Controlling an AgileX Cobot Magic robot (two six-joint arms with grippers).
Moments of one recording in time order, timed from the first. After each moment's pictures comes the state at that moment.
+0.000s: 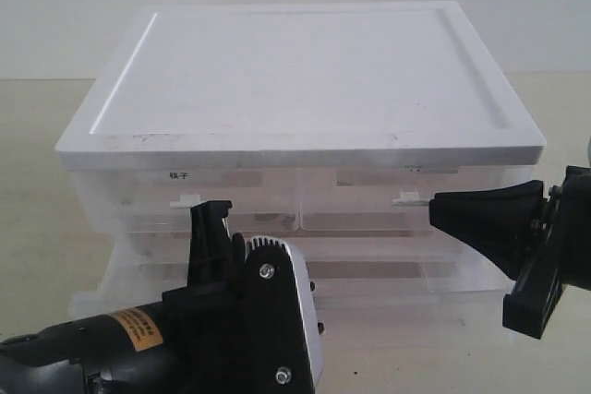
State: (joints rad) left arm -1.21 1.47 -0.53 -1.00 -0.37 1.49; right arm 0.01 1.20 -0.26 -1.26 -0.99 0.81
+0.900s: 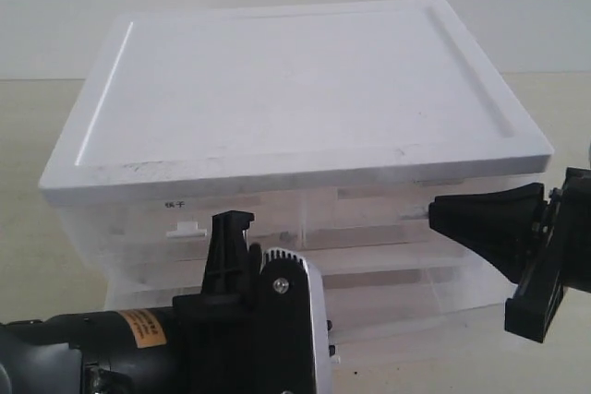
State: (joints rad) left arm -1.19 1.46 -0.55 -1.01 -0.19 1.57; right arm 0.01 1.20 -0.26 -1.27 -1.00 0.81
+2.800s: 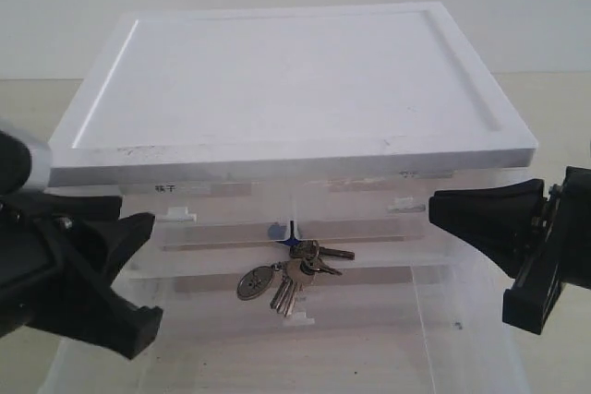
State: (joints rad) left arm -1.21 1.04 -0.42 -1.72 -0.70 1.44; right arm 0.01 1.20 -0.26 -1.25 -1.00 0.83
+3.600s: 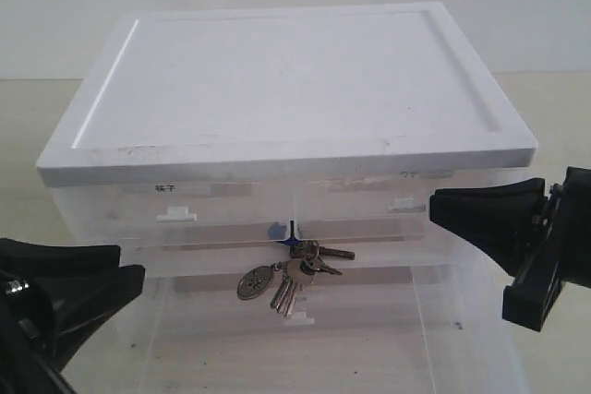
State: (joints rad) left arm -1.21 0.82 -0.31 -1.75 -0.48 1.48; right arm 0.01 1.20 -0.26 -1.24 -1.00 0.84
